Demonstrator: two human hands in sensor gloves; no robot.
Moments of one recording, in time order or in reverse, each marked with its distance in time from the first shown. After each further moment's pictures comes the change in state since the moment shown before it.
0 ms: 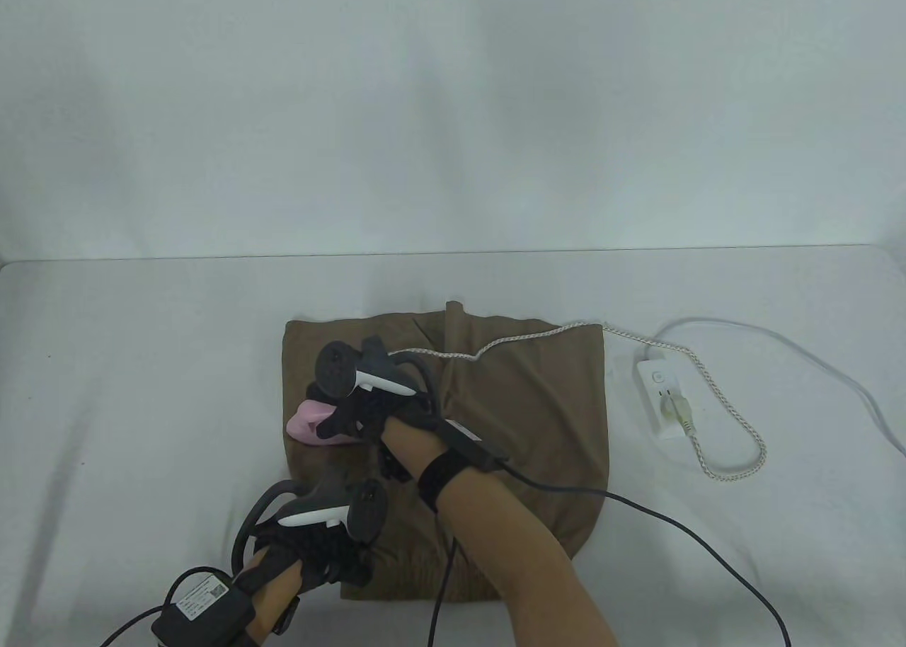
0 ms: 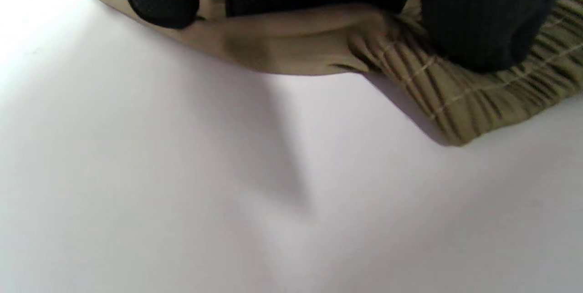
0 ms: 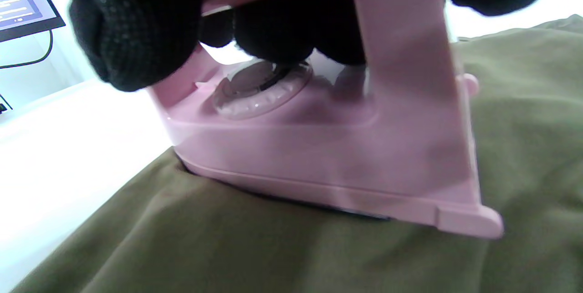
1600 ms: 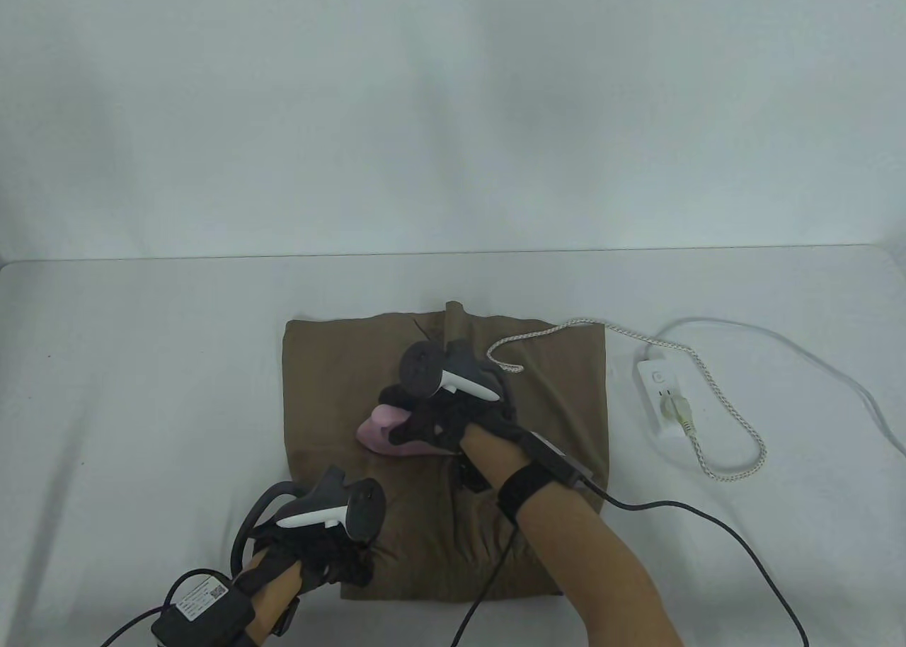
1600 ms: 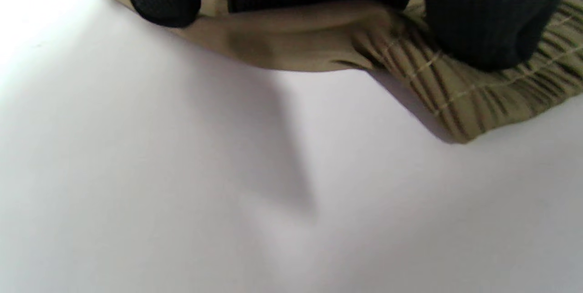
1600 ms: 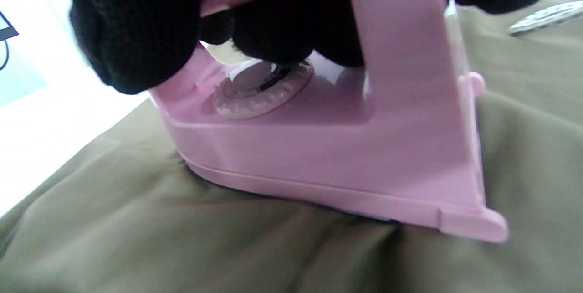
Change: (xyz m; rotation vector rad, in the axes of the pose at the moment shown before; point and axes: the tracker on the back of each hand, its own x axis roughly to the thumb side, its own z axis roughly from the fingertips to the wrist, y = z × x) left_hand -0.001 -0.002 0.001 0.003 0.011 0.016; right_hand -0.072 -0.007 0.055 0.043 0.075 -0.066
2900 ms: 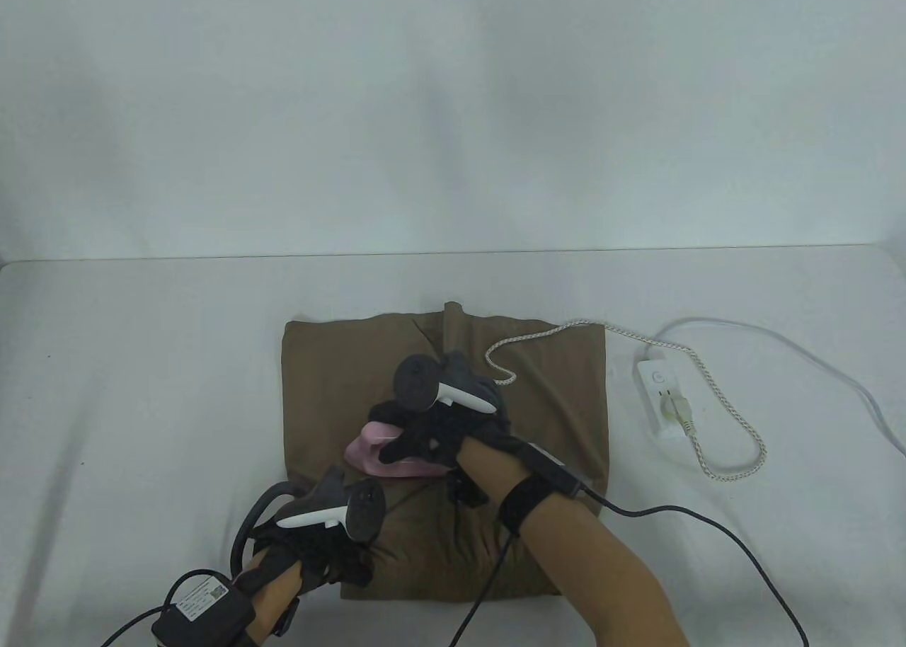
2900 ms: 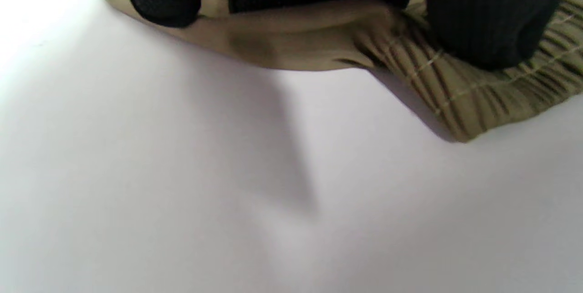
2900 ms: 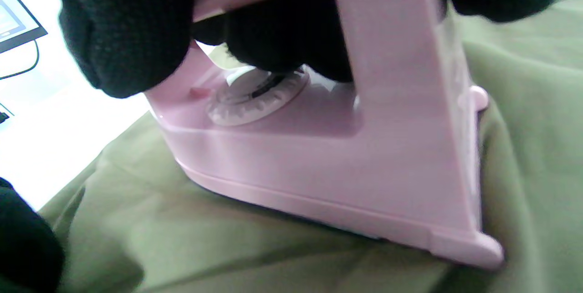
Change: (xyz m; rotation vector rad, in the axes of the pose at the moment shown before) left_hand -0.001 0.001 0.000 -0.002 0.004 0.002; right_hand -0.003 0.009 0.018 0.028 -0.021 -0.039
